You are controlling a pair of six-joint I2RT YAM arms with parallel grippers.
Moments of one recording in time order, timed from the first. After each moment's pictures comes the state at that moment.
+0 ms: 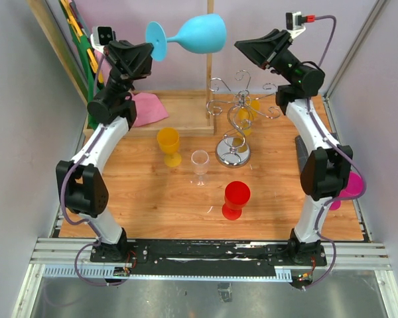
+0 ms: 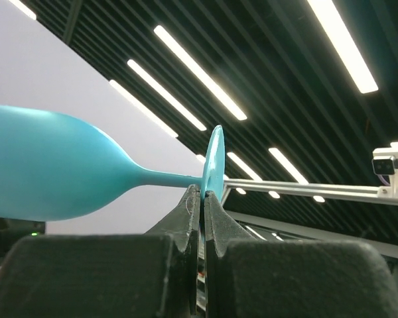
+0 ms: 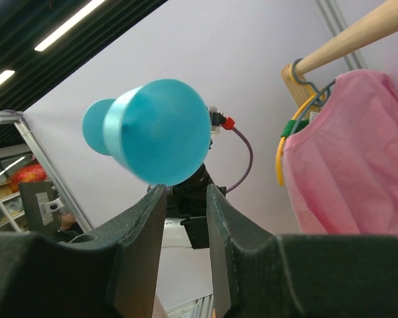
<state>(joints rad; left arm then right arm) -0.22 1.69 1.52 1.52 0.47 -2.10 0.19 1.93 1.83 1.21 -0.82 1.60</state>
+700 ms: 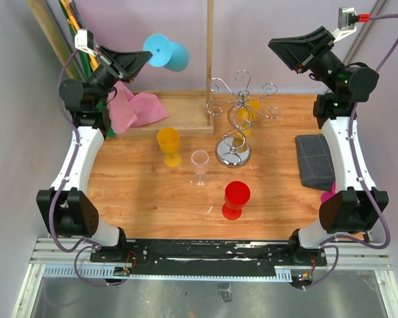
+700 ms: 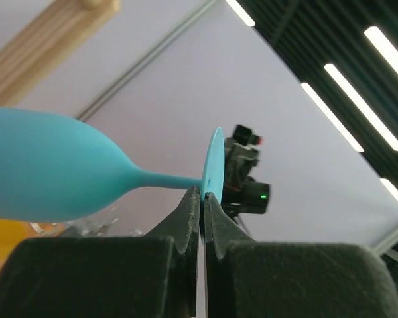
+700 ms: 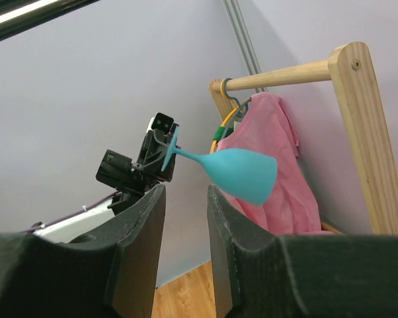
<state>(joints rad) 0.00 1.48 1.40 0.93 0.74 -1.62 0.00 1.55 1.64 0.84 -0.88 1.25</state>
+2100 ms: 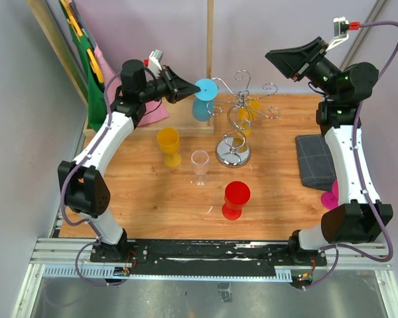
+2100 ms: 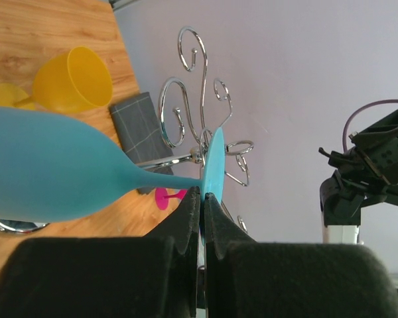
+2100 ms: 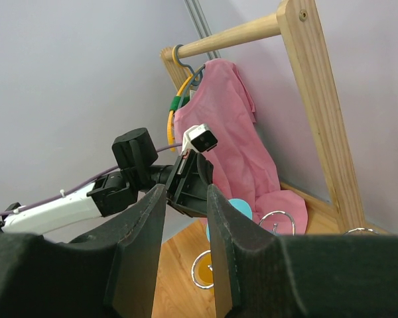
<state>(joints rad) -0.26 1.68 1.58 0.02 0.74 -1.09 0.00 1.43 1.57 0.48 -0.88 0.93</state>
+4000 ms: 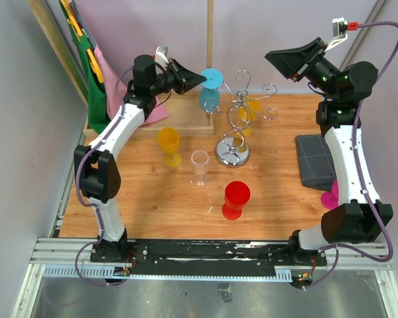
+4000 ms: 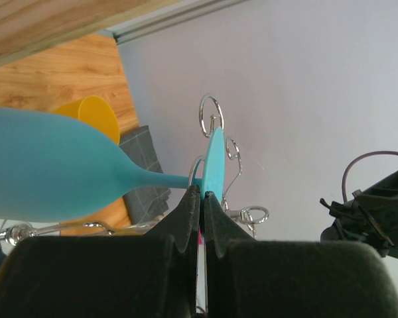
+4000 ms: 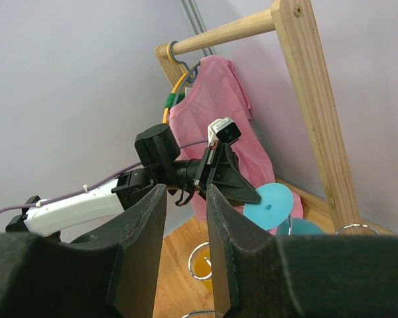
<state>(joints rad) -0.30 1.88 1.74 0.11 0.64 -1.18 0.00 1.43 1.57 0.45 -0.88 0.91</state>
